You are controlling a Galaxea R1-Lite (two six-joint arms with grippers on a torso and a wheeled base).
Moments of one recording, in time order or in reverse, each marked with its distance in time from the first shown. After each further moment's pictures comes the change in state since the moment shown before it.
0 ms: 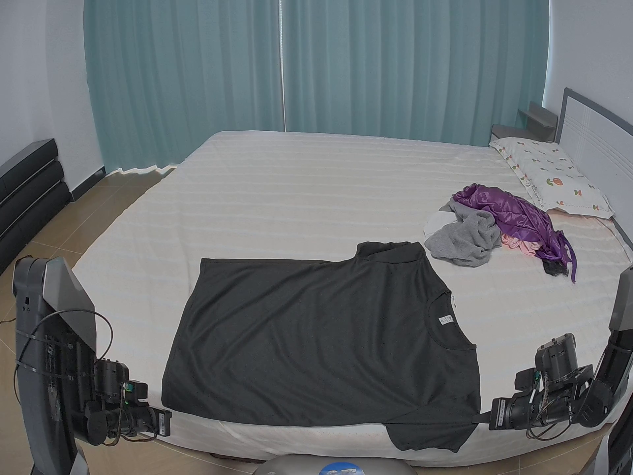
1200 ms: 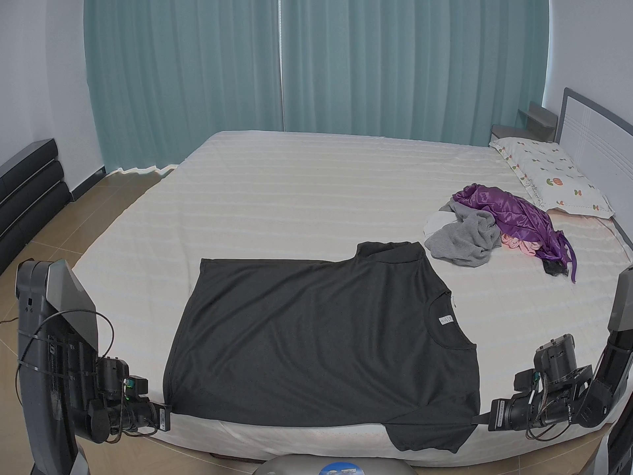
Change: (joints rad) left arm 0.021 0.035 -0.045 -0.035 -0.003 0.033; right arm 0.004 0.006 0.000 0.000 0.000 0.000
